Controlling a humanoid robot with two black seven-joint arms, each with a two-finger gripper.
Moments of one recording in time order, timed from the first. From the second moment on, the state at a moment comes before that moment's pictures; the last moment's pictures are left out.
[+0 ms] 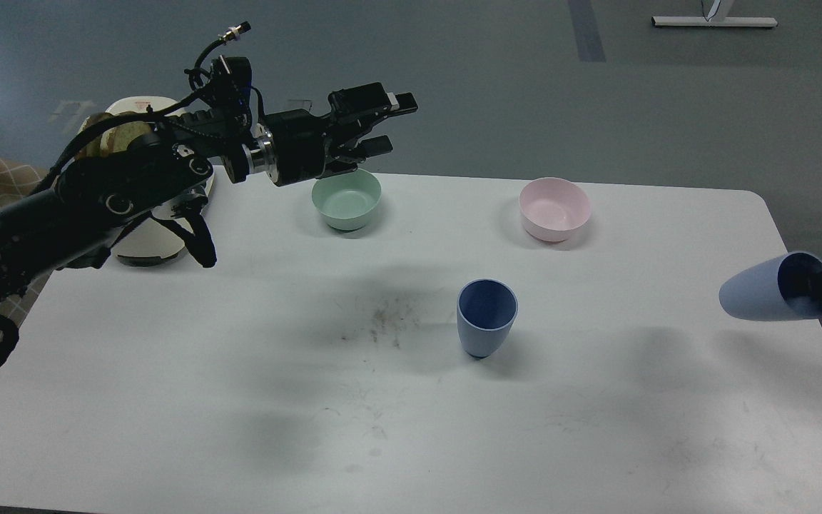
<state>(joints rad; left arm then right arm) -1.16 0.40 -0.12 -0.80 0.66 -0.44 -0.49 1.25 -1.12 -0.07 1.17 -1.59 0.49 0.49</state>
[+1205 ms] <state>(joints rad) -1.16 0.40 -0.11 -0.80 0.67 -0.44 -0.49 1.84 -0.41 -0.57 1.25 -1.36 0.49 0.49</state>
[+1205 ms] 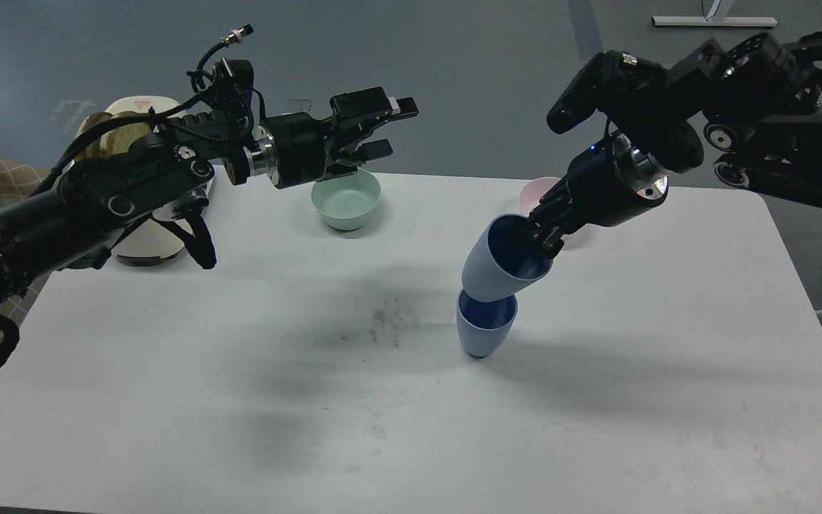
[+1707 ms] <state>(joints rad) -1.16 0.40 -0.12 -0.80 0.67 -0.44 -0.49 1.81 -0.36 -0.60 1.21 -1.36 0.49 0.49</state>
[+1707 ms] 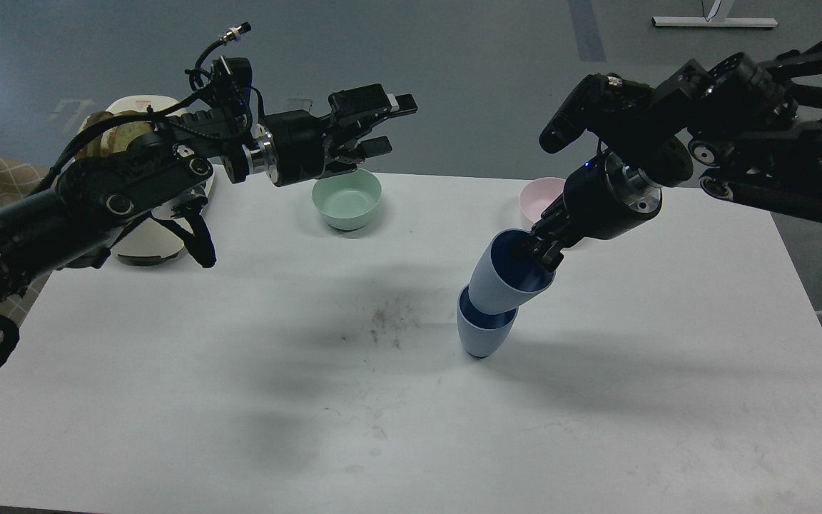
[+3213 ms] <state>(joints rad) -1.04 0.40 -0.26 -0.79 0.65 -0.40 -0.49 1.61 -0.44 -0.39 0.78 -0.88 0.38 0.49</state>
